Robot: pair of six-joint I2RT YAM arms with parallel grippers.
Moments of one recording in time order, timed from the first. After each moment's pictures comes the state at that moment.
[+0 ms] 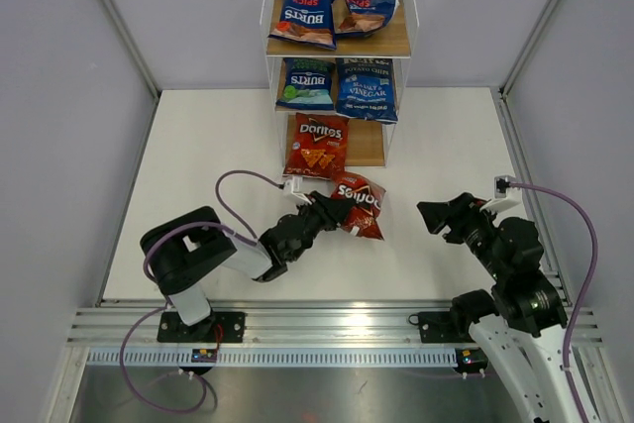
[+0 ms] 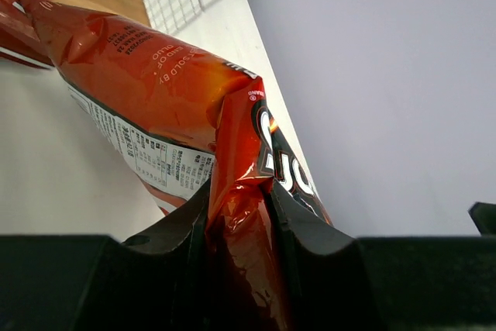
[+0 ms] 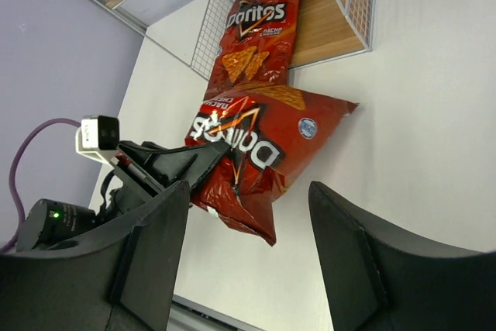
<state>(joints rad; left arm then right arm) -1.00 1.72 0.48 1.22 -0.35 -0.99 0.30 0.31 0.65 -0.53 -0.09 0.67</state>
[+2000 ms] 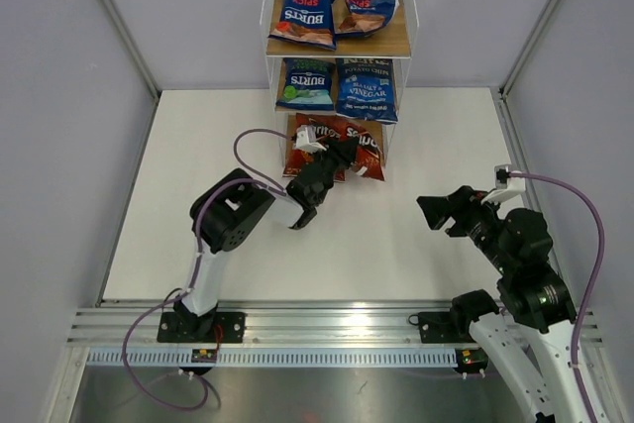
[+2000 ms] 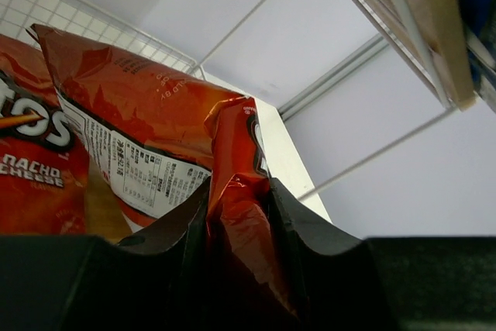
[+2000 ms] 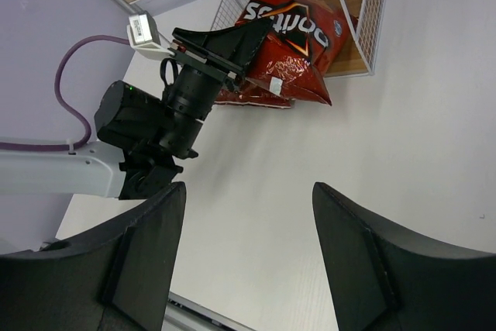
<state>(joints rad) -0.76 2.11 1.01 1.25 -0.36 -0.78 0.30 0.39 0.77 -0.57 -0.12 0.55</state>
